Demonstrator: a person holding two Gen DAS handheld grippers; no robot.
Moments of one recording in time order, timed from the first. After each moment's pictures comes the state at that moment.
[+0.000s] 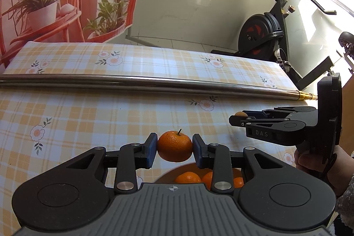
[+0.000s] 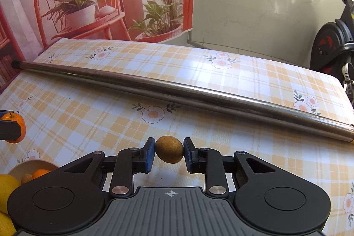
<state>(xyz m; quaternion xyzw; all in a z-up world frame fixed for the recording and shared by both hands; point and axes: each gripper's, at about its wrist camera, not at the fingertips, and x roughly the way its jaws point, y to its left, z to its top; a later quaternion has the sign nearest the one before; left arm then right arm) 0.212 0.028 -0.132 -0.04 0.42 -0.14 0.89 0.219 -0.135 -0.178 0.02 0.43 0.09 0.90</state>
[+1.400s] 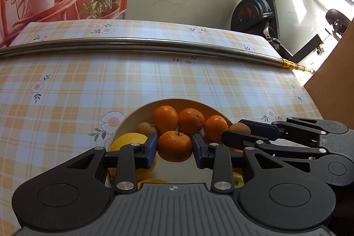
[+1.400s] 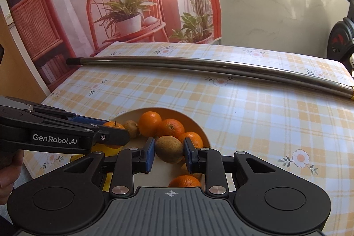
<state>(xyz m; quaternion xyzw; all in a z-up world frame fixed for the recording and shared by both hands) 0.141 0.021 -0.148 -0.03 0.45 -0.16 0.88 0.072 -0.082 -0.134 0.05 0.40 0.16 0.90</state>
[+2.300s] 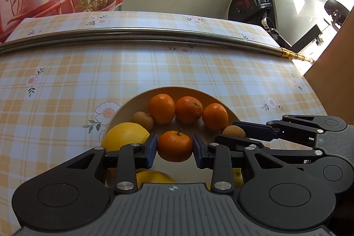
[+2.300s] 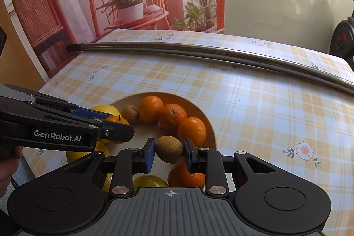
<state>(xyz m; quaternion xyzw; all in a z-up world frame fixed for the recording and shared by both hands) 0.139 0.015 -0.158 -0.02 0.47 -0.16 0.87 0.073 -0.075 -0.145 0.03 0.42 0.16 0.89</state>
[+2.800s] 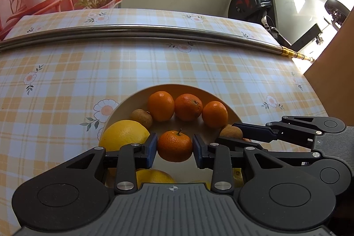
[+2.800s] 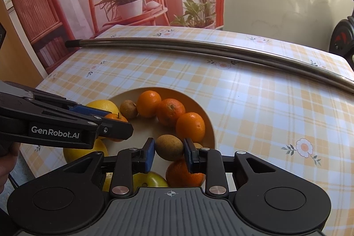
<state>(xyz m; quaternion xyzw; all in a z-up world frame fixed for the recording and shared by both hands) 0.140 0.015 -0.161 -0.02 0.47 -0.16 0.87 0.072 -0.076 -0.149 0.03 0.42 0.16 0.89</state>
